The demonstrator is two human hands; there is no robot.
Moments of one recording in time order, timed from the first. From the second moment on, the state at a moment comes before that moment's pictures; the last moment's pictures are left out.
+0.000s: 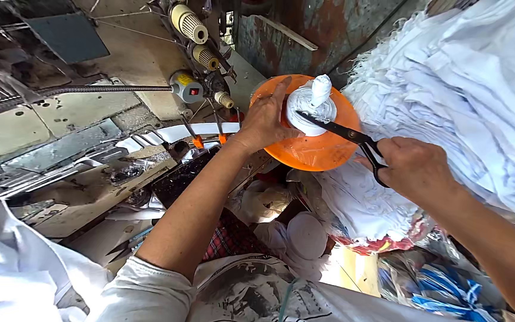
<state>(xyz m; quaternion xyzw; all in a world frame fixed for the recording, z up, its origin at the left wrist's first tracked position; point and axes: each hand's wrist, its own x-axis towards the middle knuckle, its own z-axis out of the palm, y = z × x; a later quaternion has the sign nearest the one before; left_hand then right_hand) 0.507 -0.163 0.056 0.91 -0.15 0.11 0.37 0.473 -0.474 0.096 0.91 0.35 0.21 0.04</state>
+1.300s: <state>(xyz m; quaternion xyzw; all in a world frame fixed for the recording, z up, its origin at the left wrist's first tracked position) 0.503 -0.164 0.057 0.91 -0.15 0.11 0.36 0.477 -0.478 0.085 0.88 0.37 0.27 0.09</state>
